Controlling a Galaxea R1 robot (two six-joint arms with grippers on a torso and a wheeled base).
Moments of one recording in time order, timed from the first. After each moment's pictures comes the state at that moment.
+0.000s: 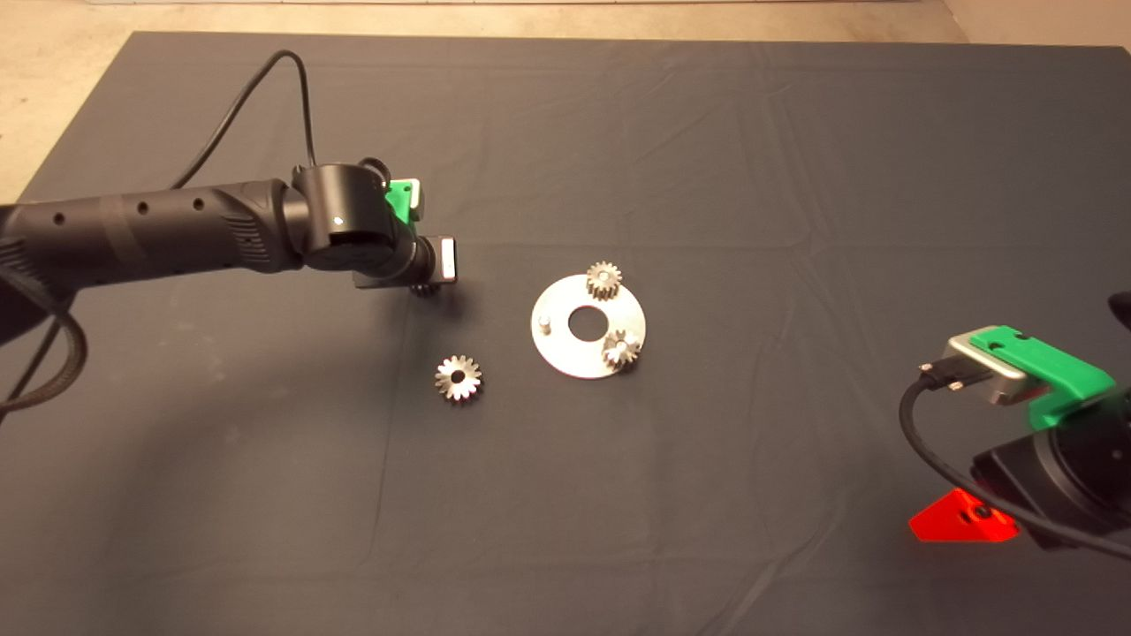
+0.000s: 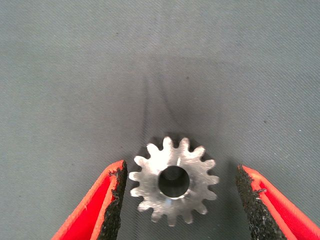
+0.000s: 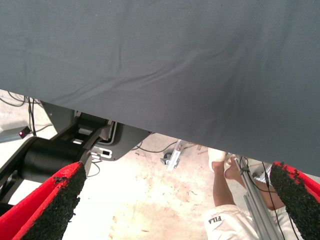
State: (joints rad) left arm -0.30 2.49 -1.19 0.84 1.34 -1.47; right arm 0.66 2.17 -0.35 0.10 -1.53 1.59
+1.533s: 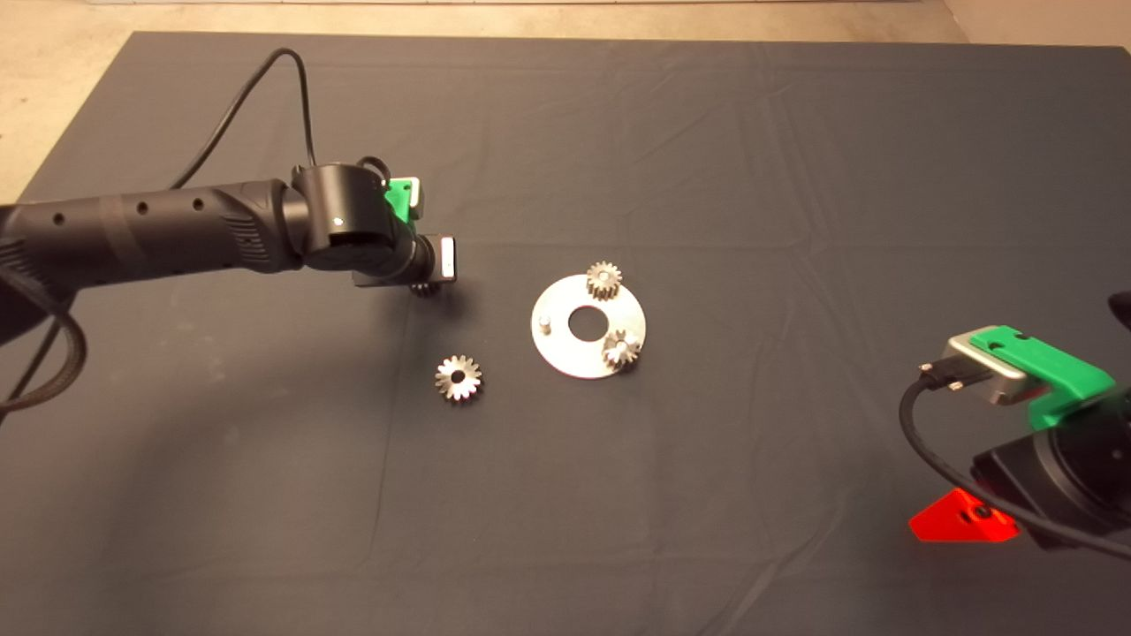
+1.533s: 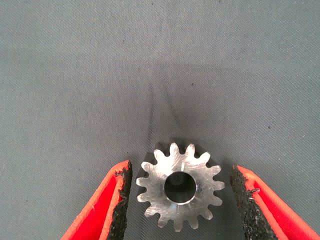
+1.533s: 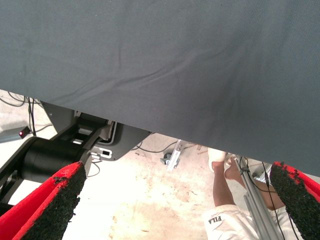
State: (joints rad) left arm -0.30 2.48 -1.19 0.85 1.34 -1.47; right arm 0.66 2.17 -0.35 0.10 -1.53 1.59
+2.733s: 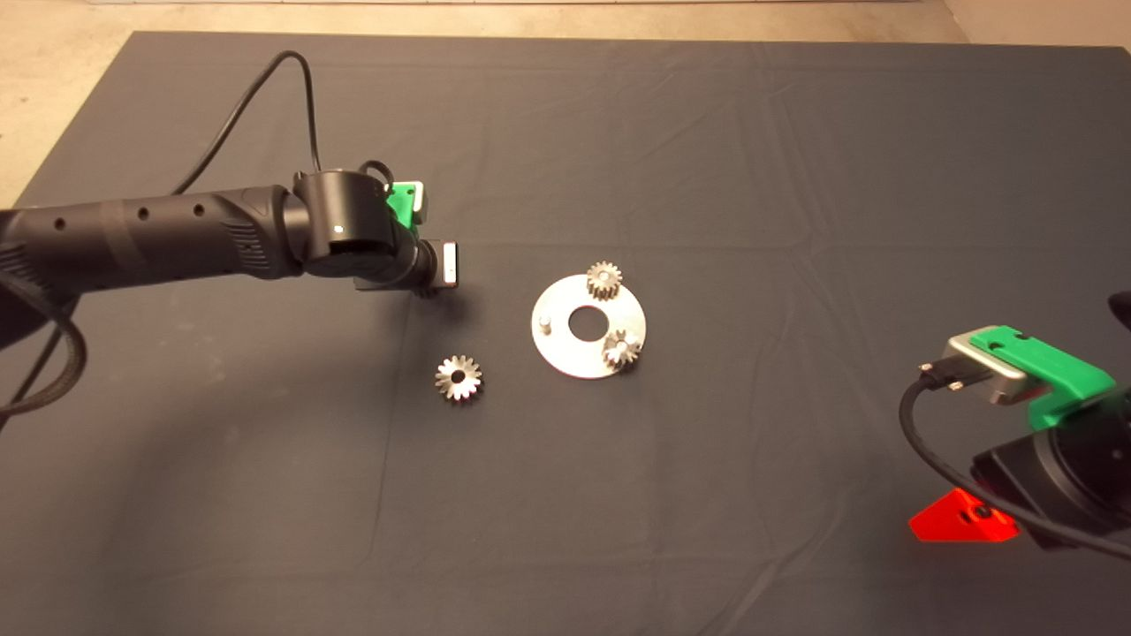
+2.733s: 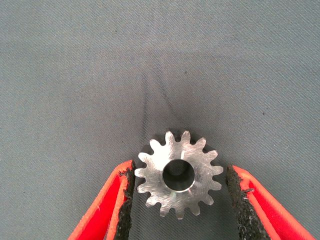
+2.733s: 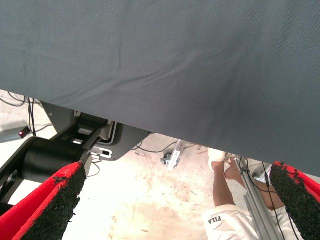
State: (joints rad) left arm -0.30 2.48 -1.17 0.86 1.35 -1.46; right arm 0.66 2.17 -0.35 0.10 -1.53 1.59
